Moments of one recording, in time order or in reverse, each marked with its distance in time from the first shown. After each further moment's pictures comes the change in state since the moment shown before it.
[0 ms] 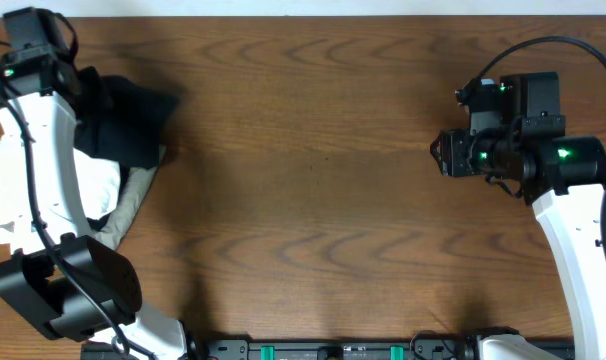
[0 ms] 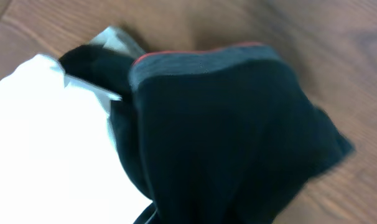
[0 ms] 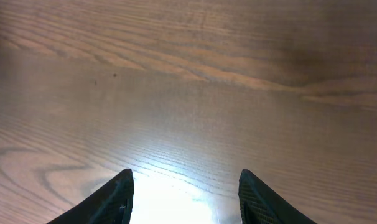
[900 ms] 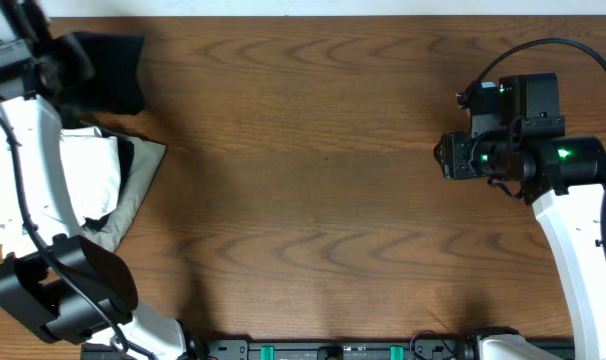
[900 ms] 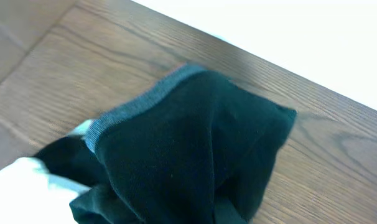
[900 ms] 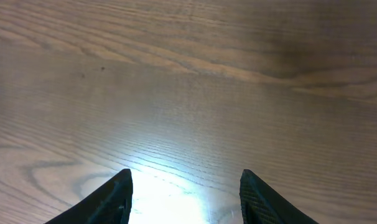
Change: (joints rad) left arm 0.064 0.000 0.000 0.287 0.153 0.048; right arm 0.000 0.000 0.000 -0.019 0.040 -0.011
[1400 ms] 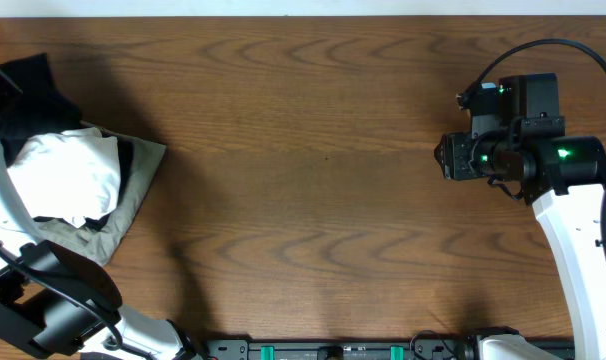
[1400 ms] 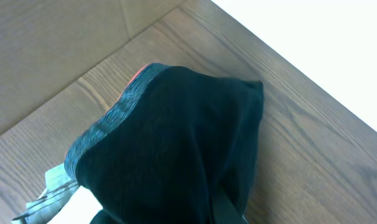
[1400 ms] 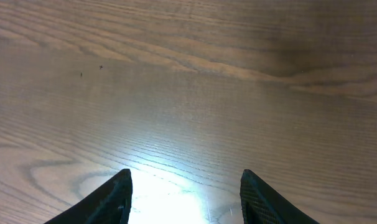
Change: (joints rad) left arm 0.235 0.000 0.000 0.008 -0.006 -0.070; right arm 0.000 0.000 0.000 -0.005 0.004 0.000
